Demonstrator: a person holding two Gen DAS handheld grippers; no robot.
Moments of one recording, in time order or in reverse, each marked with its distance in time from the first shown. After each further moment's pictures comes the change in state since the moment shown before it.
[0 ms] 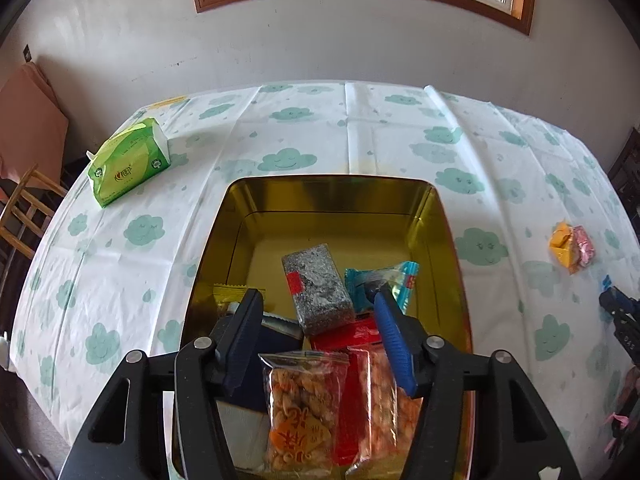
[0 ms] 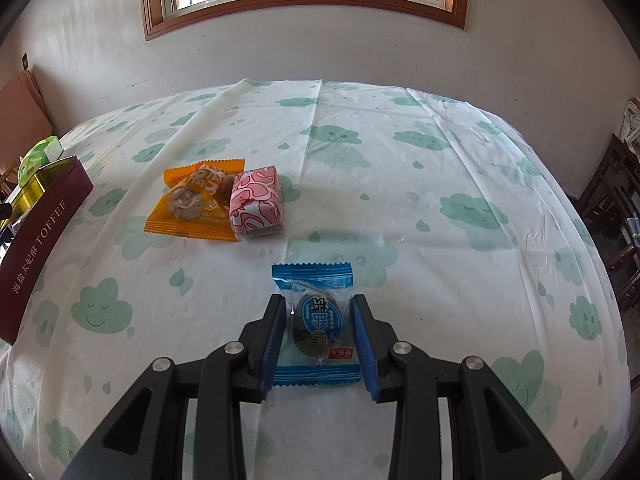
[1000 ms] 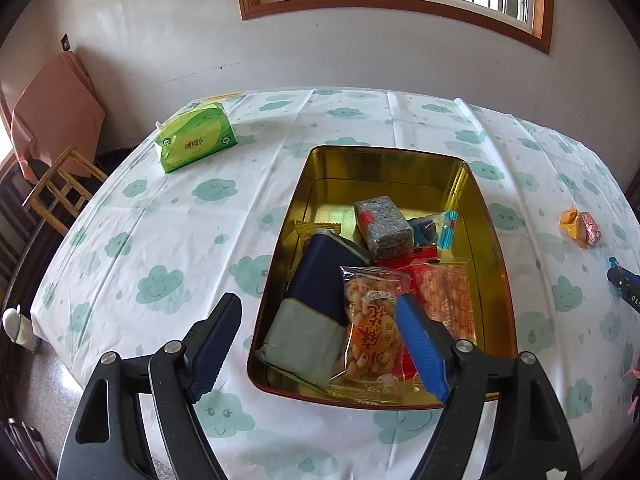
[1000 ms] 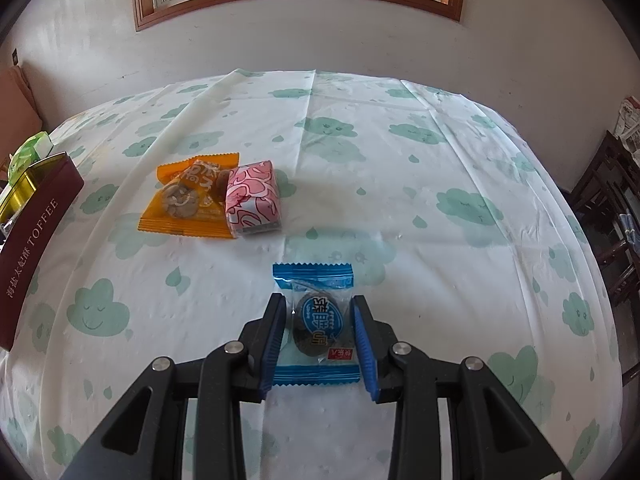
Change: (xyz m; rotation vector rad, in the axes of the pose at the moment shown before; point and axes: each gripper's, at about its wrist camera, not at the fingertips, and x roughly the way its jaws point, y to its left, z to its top) left arm -0.045 0.040 -0.063 -0.064 -0.062 0.097; right arm 0.002 0.002 0.005 0.006 0.046 -0.039
